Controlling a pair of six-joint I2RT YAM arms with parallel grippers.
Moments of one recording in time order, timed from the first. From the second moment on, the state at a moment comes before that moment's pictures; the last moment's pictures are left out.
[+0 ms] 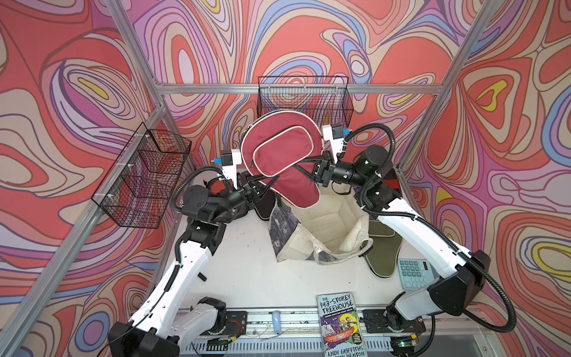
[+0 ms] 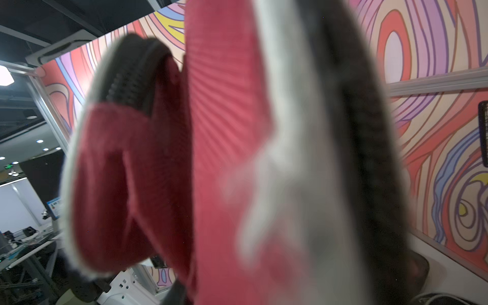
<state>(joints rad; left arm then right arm) -0.26 1.02 1.08 0.32 0.82 -0.62 0.58 1.51 1.59 0.16 -0.78 0.45</state>
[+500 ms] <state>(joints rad) -0.24 0.77 1.62 -1.21 0.37 -0.14 0.56 1.74 1.92 -0.73 -0.35 -0.34</state>
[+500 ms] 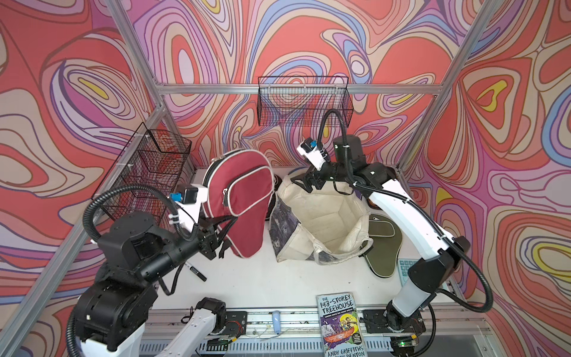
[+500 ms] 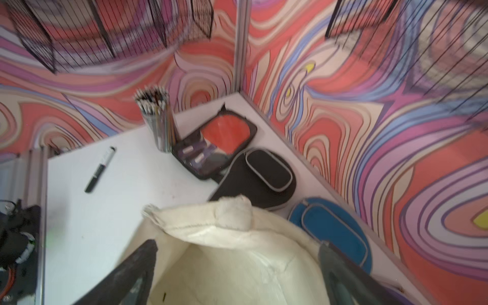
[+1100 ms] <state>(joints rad) -0.23 0.98 1.21 -1.28 0.24 -0.14 0.49 1.59 1.78 -0.73 -0.32 -0.39</state>
